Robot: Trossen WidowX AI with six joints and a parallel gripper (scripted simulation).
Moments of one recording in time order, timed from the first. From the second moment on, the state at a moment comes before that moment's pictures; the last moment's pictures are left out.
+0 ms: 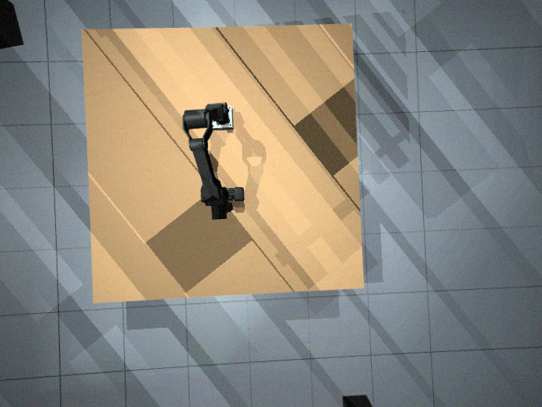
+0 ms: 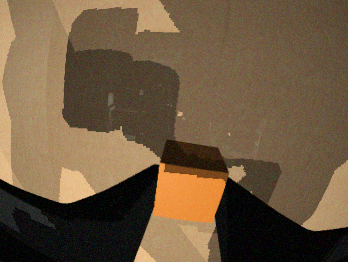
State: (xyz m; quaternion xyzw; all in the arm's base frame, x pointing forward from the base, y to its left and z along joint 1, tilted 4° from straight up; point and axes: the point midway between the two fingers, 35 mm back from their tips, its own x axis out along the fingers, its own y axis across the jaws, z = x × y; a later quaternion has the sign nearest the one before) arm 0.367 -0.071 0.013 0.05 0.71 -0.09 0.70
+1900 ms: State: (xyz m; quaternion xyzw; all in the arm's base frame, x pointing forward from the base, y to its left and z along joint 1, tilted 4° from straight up) arm 0.368 -0.069 0.028 0.02 0.48 -0.10 0.87
